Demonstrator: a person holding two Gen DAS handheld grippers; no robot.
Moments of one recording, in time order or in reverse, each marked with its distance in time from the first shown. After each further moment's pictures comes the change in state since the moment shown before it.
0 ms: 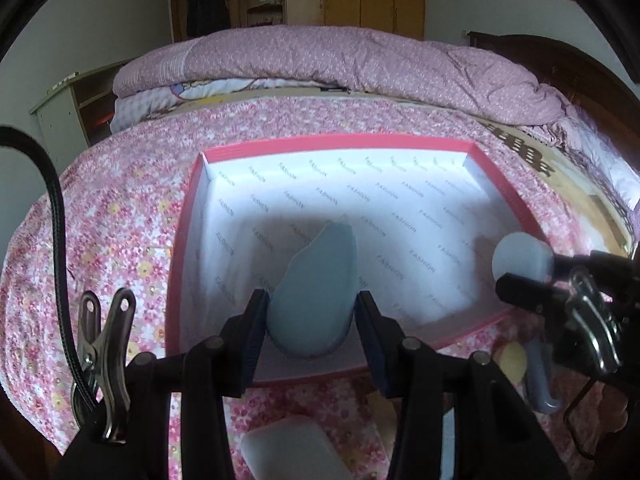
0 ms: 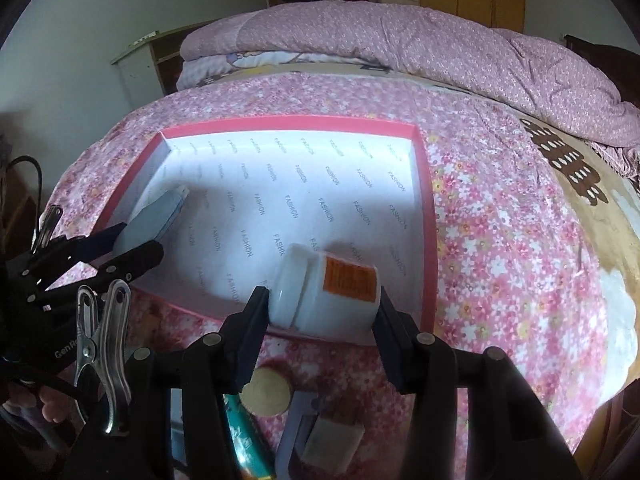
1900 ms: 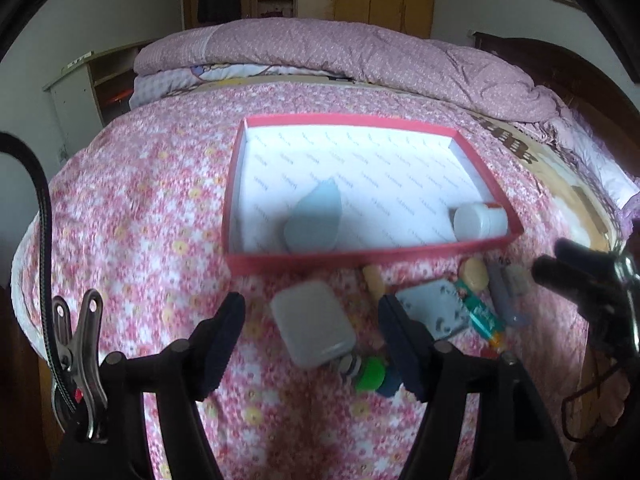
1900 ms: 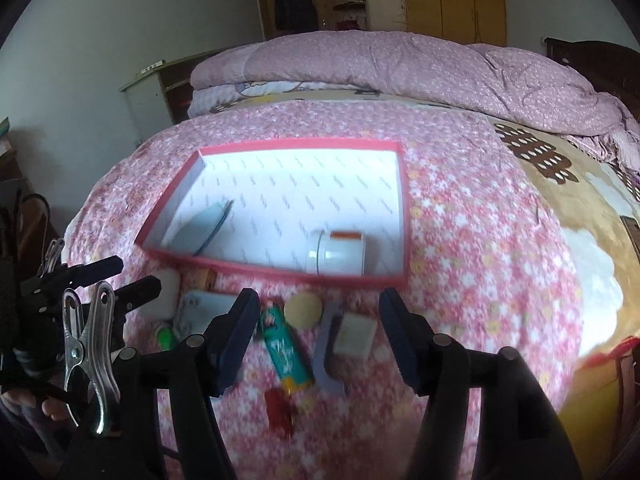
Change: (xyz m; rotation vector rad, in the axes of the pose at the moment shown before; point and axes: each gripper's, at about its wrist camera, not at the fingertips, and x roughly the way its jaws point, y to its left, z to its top) left arm -0.075 0.010 -0.054 -0.046 0.045 -0.003; right arm -0.086 0.017 -0.059 0.041 -0.099 0.011
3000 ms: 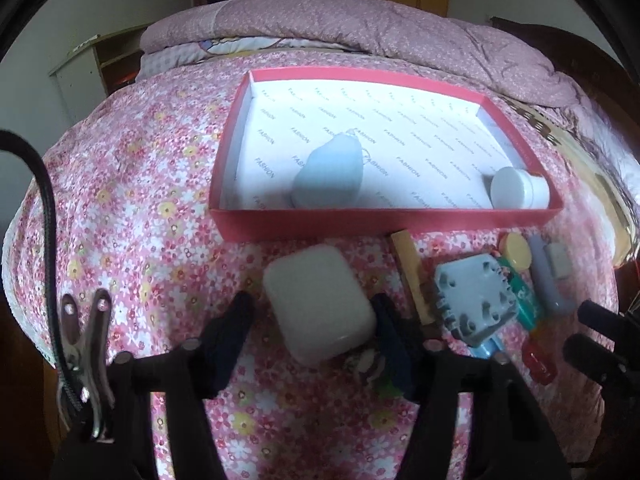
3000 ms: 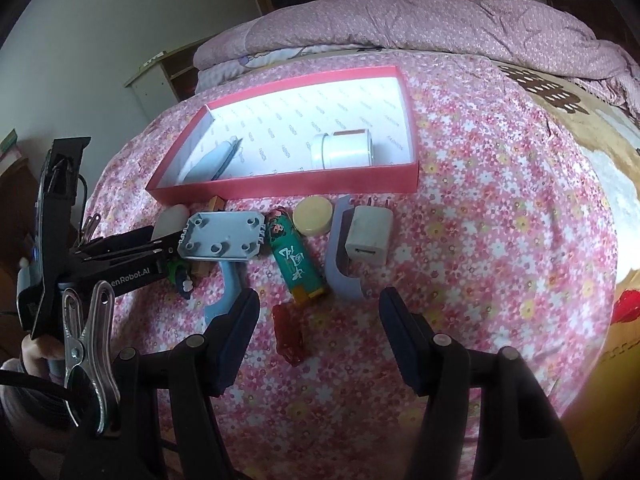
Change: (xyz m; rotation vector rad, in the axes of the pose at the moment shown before) left arm 0.040 -0.003 -0.014 -0.010 0.060 0.044; right arm 0.011 -0.008 -0.051 0.087 0.090 0.097
